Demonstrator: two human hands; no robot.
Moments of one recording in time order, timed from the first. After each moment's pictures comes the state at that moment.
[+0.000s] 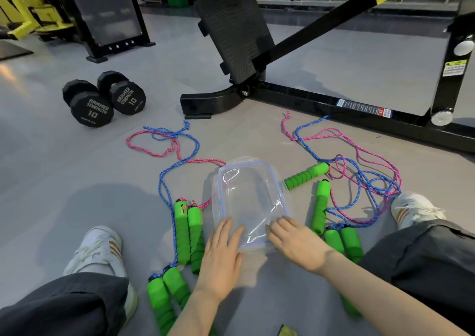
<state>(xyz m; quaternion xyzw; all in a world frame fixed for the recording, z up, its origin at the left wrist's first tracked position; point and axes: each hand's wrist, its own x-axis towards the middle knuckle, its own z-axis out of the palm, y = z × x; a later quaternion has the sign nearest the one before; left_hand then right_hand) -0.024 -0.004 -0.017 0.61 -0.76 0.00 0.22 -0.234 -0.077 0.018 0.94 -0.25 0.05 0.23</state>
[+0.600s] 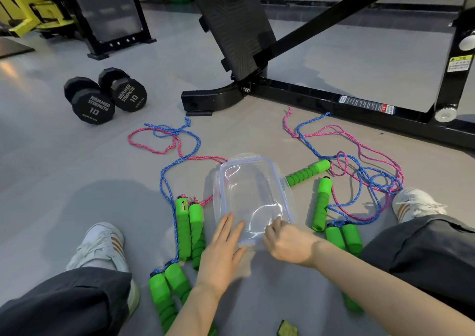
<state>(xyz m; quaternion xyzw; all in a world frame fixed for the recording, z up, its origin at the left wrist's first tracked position) -0.026 -0.003 -0.005 0.64 -0.73 -0.08 0.22 -0.215 -0.072 0.040 0.92 -0.14 -0.09 0.35</state>
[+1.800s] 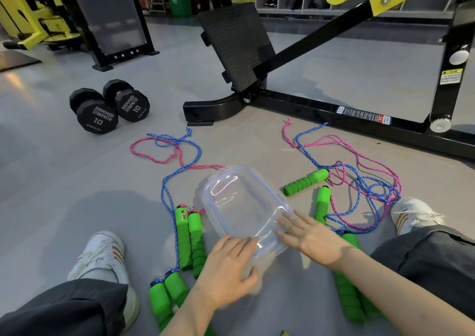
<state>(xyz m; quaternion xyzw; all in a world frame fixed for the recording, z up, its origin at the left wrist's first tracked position) -0.033 0.002 0.025 0.54 -0.83 -0.02 0.15 -0.264 -0.092 0.037 0.95 -0.25 -0.02 0.16</state>
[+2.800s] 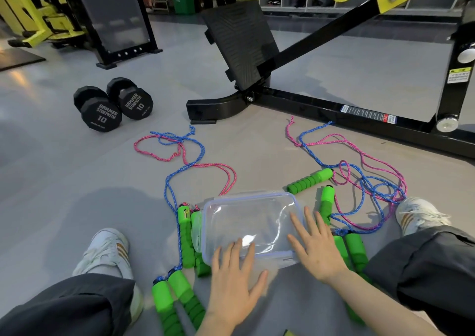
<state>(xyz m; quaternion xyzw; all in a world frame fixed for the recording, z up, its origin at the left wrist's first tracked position) -0.049 0.031 0.000 0.66 -0.74 -0.01 0.13 -0.250 -0.057 0.015 0.78 -0.60 0.06 -0.14</state>
